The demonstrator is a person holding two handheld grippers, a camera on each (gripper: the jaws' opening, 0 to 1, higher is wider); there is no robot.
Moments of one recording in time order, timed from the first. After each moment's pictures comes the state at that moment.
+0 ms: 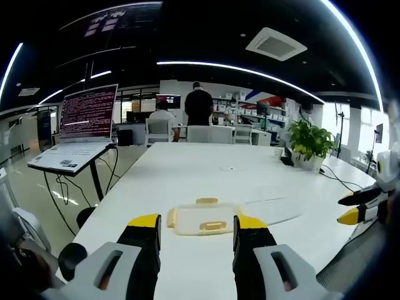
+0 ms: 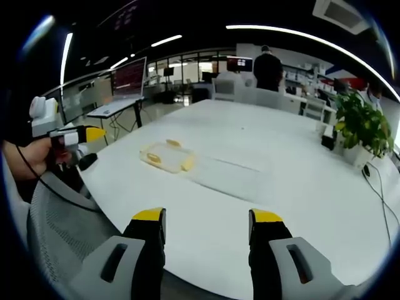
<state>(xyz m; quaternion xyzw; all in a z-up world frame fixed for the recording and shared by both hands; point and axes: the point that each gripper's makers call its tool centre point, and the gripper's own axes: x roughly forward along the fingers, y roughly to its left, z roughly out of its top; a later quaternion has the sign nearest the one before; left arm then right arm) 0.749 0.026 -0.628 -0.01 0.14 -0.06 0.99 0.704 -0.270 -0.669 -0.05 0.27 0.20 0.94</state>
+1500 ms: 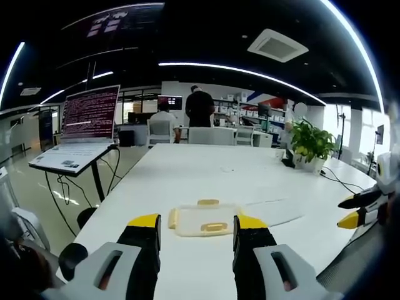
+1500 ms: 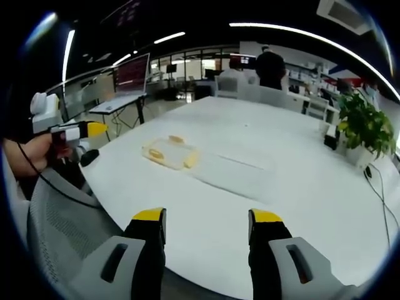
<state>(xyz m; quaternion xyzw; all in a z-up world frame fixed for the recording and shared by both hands) 0.749 0.028 -0.625 -0.01 0.14 -0.06 0.99 0.703 -0.267 -0.672 -0.05 0.28 0.21 0.94</state>
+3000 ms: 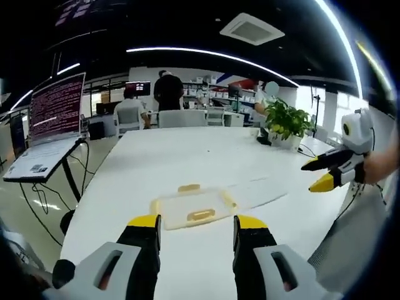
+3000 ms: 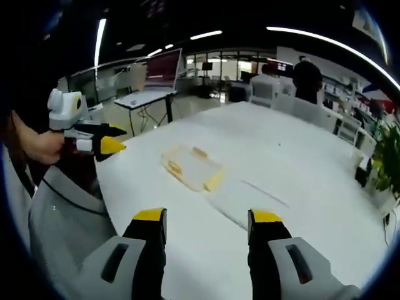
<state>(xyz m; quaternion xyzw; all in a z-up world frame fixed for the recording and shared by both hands) 0.771 0.018 -0.653 0.02 0.19 -0.18 0.96 0.766 -0.205 -0.657 -0.11 0.26 0.34 0.90</state>
